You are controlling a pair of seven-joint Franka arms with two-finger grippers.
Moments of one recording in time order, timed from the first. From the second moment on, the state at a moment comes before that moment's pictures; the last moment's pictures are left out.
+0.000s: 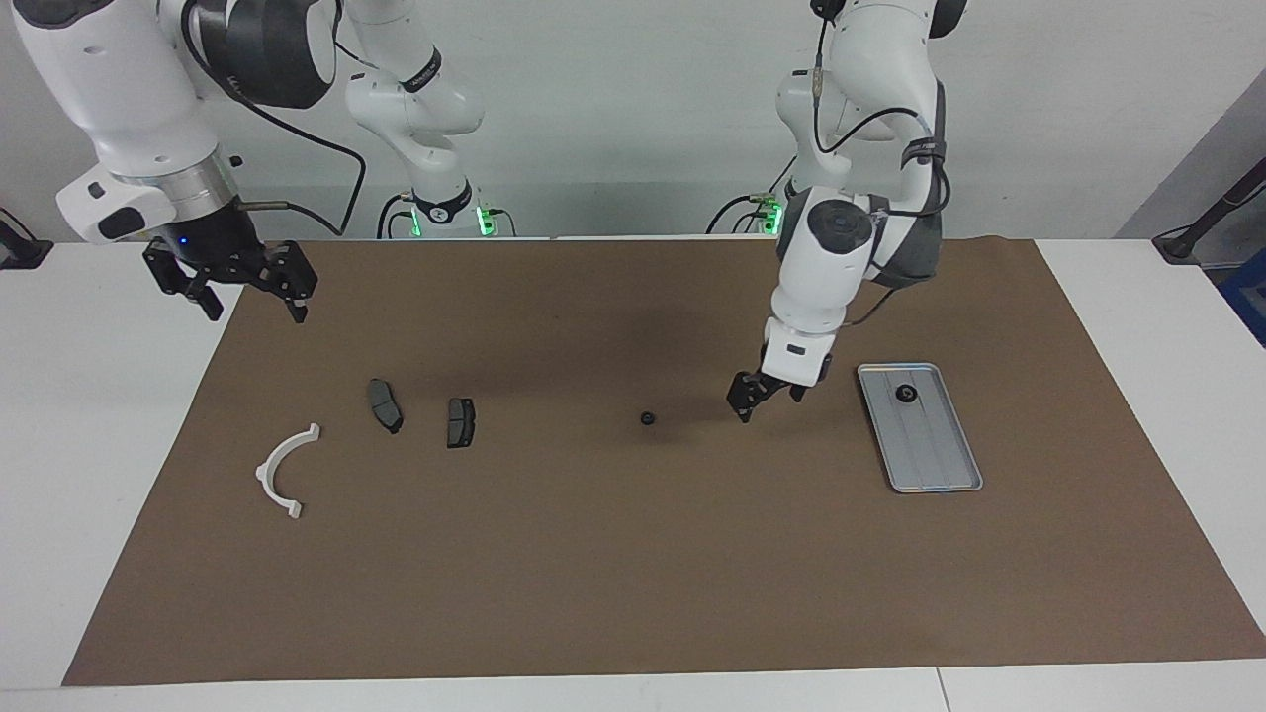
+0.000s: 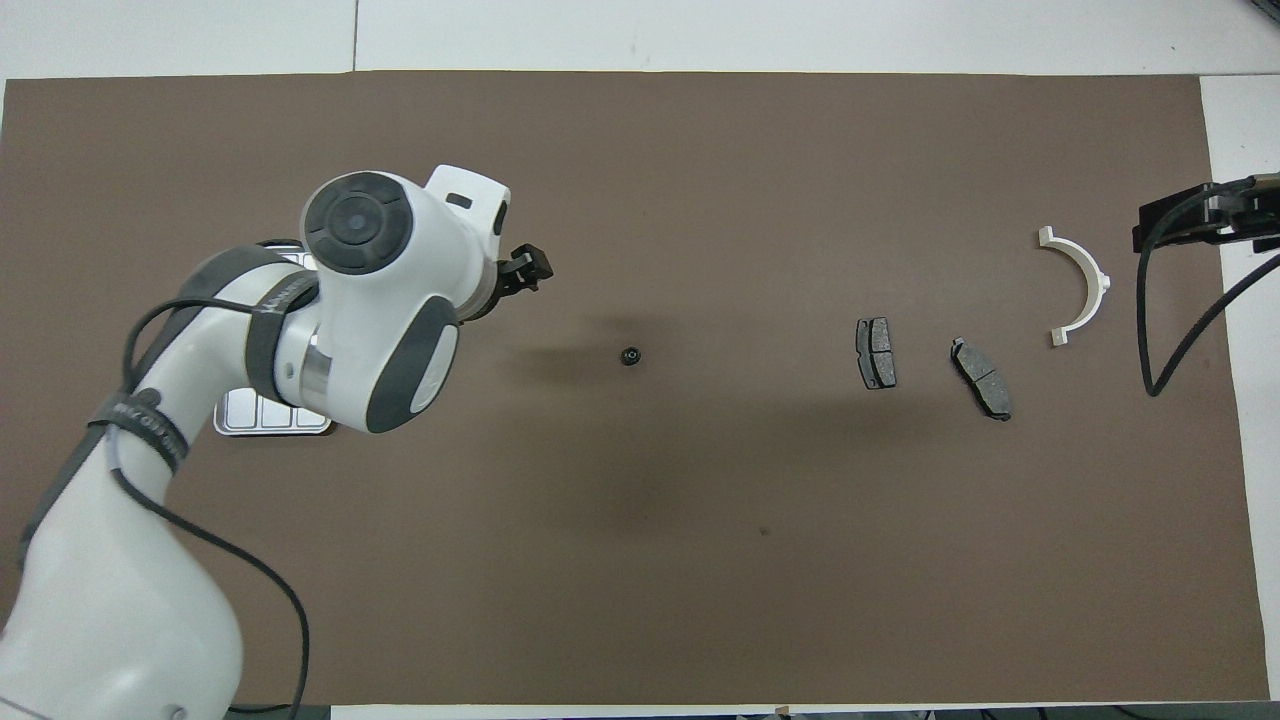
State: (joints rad) left arm -0.46 0.35 -0.03 -1.74 0.00 2.18 -0.84; right arm -0.10 0.08 0.05 -1.52 -0.04 1.65 0.01
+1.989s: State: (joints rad) left arm -0.69 0.63 0.01 -1.52 -0.06 2.10 -1.07; right arm -0.02 0.03 0.06 -1.51 0.01 1.47 0.07
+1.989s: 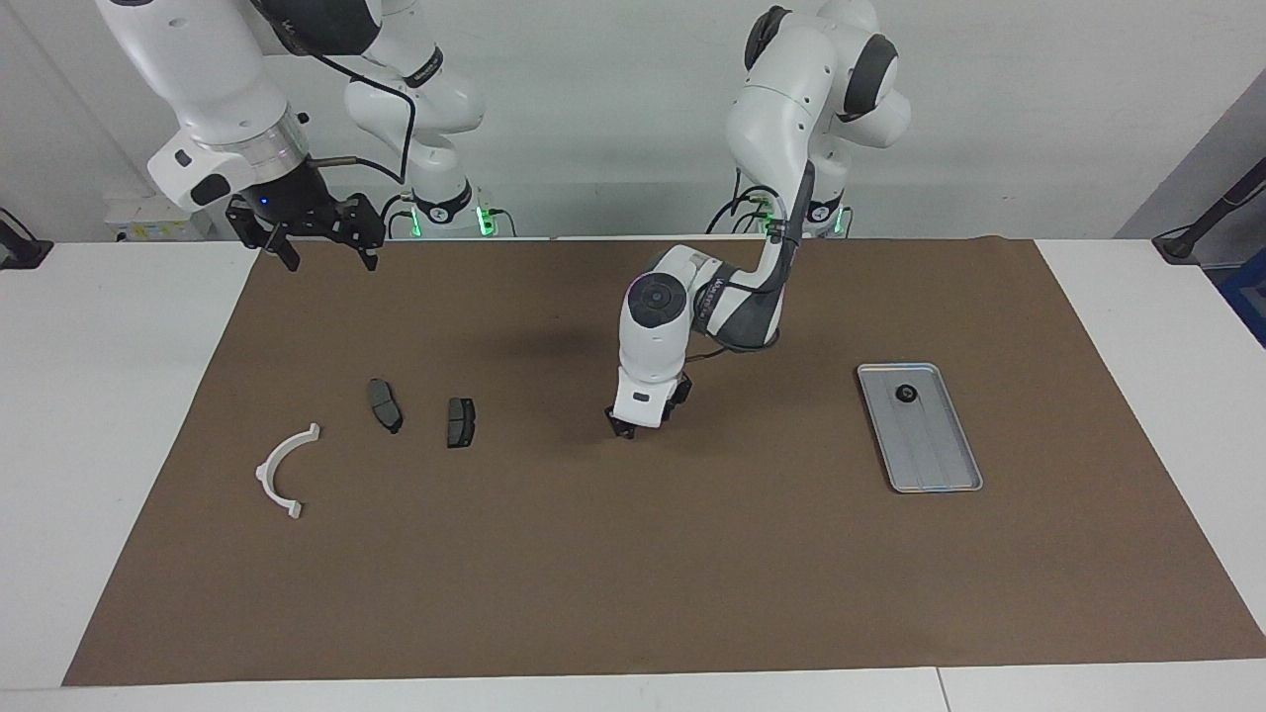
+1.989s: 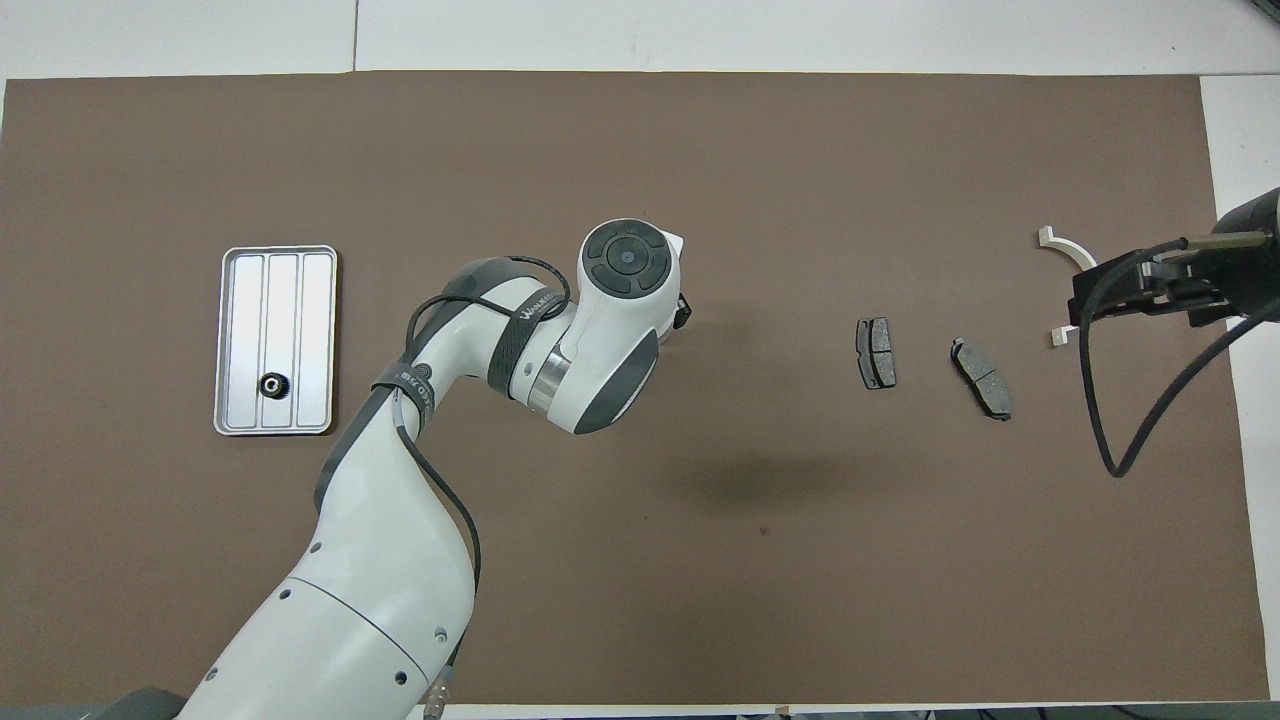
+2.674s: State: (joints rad) left arm -0.70 0.60 0.03 -1.54 -0.06 2.11 -1.08; right arm -0.06 0.00 0.06 -1.63 0.01 1.52 0.05
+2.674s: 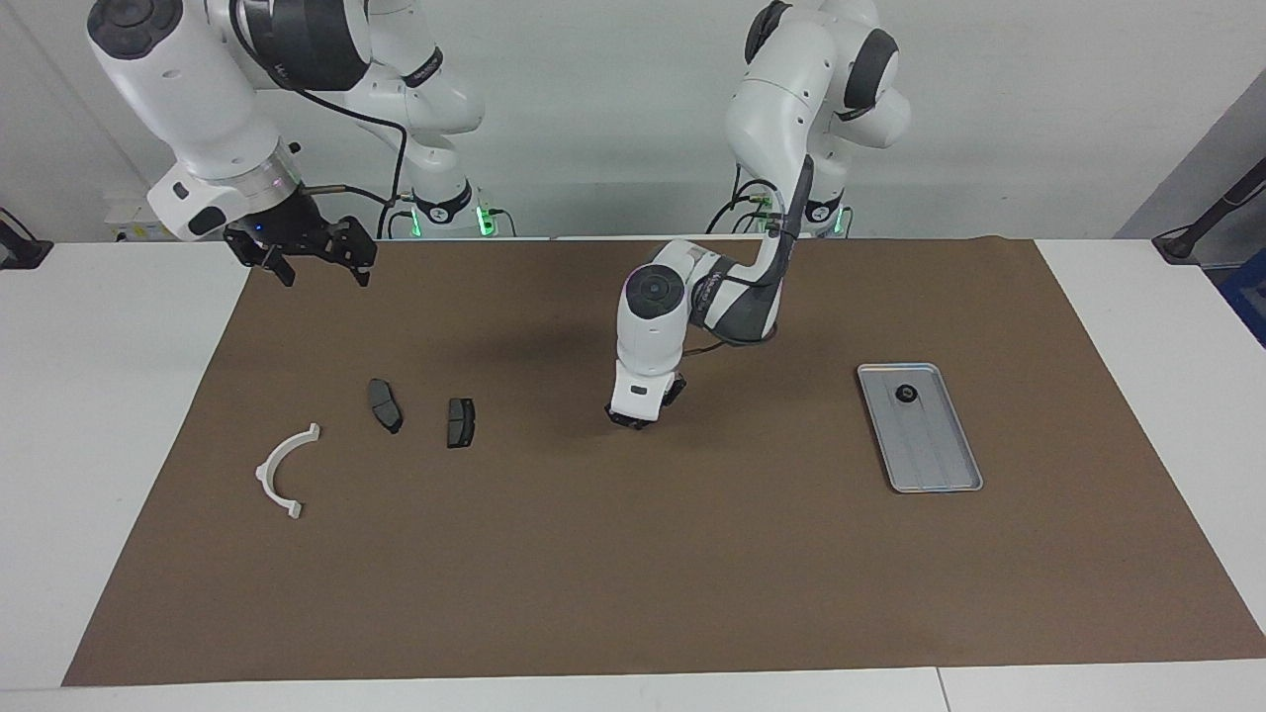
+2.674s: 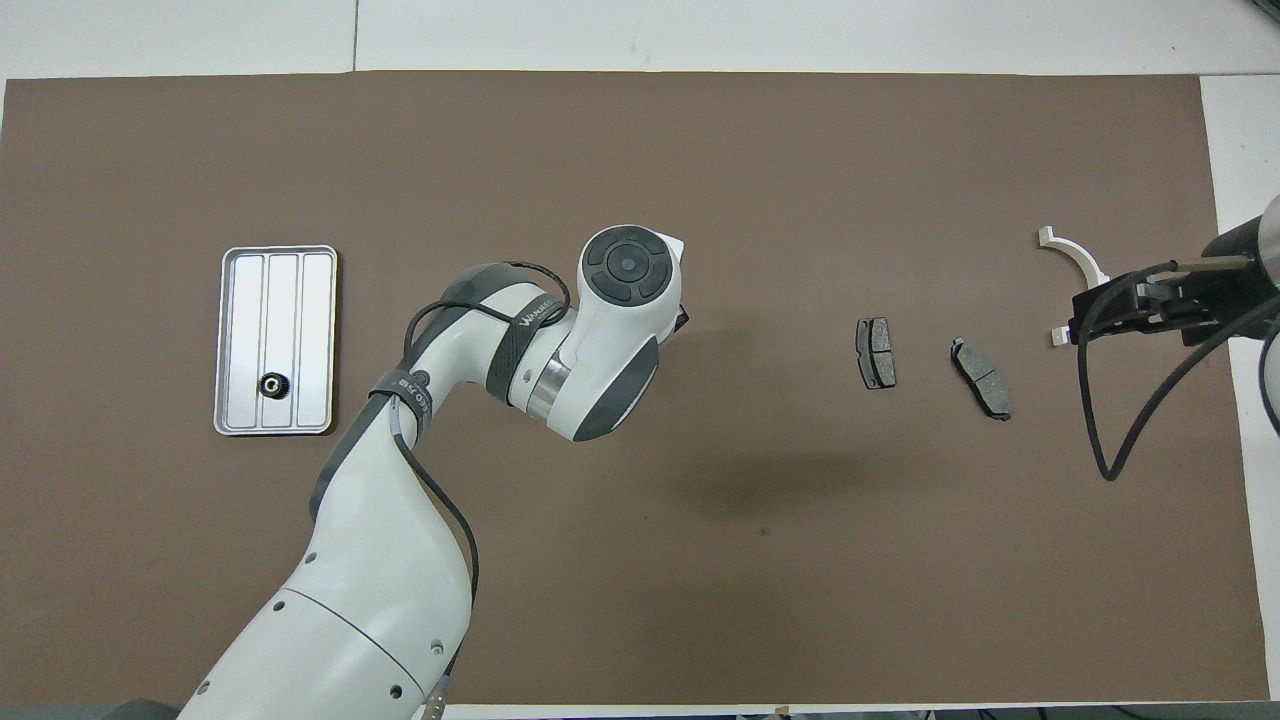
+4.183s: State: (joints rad) left arm -0.03 0.29 0.05 -1.94 -0.06 2.27 -0.16; right arm -0.06 -0.03 0.06 -1.68 -0.05 1.55 0.04
